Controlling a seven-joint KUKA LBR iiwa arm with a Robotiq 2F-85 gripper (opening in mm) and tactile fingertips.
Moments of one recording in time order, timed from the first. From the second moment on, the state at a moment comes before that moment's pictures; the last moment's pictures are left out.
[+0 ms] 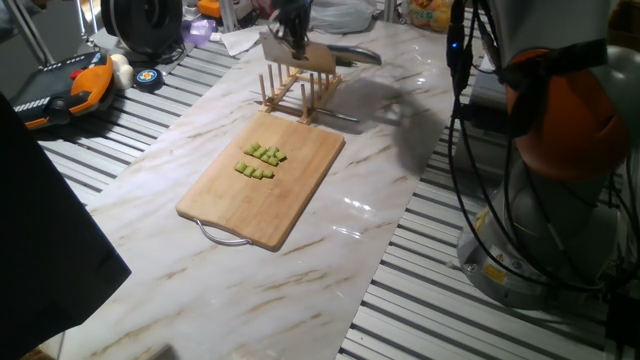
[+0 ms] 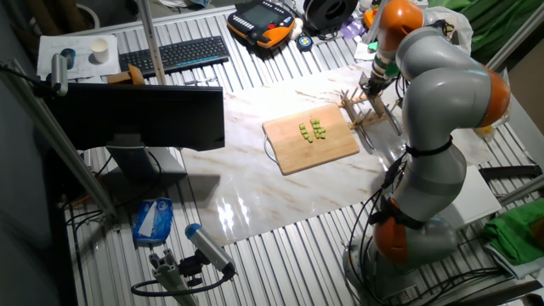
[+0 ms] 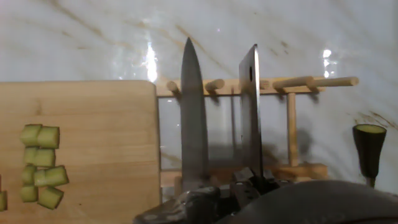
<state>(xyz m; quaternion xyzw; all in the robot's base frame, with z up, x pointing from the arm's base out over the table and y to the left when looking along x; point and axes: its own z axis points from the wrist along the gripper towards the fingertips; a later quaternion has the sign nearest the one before) 0.568 -0.222 0.158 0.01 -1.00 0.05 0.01</state>
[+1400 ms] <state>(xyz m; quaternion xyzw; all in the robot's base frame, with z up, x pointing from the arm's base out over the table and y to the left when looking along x) 0.592 -0.212 0.092 0.00 -1.00 0.05 0.00</state>
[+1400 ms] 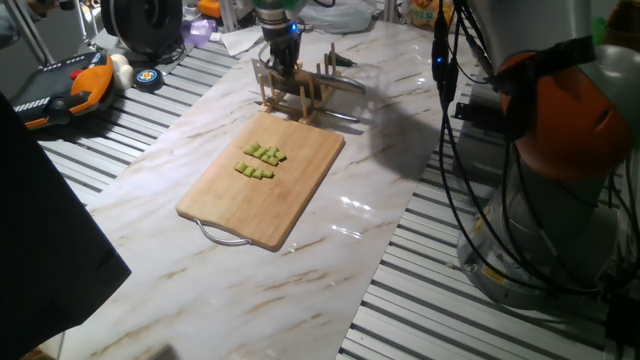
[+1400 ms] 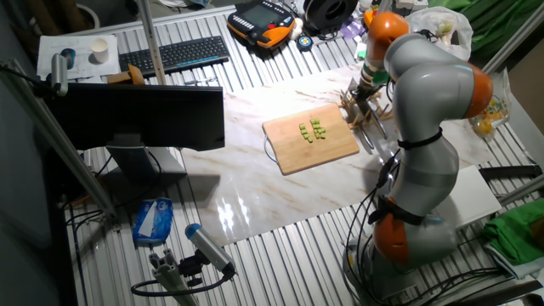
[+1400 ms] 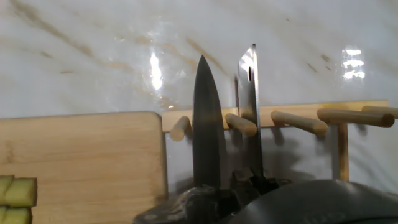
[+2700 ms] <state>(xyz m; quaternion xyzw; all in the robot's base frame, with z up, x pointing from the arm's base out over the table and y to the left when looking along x) 0.594 -0.215 0.157 -0.01 -1.00 0.05 0.00</state>
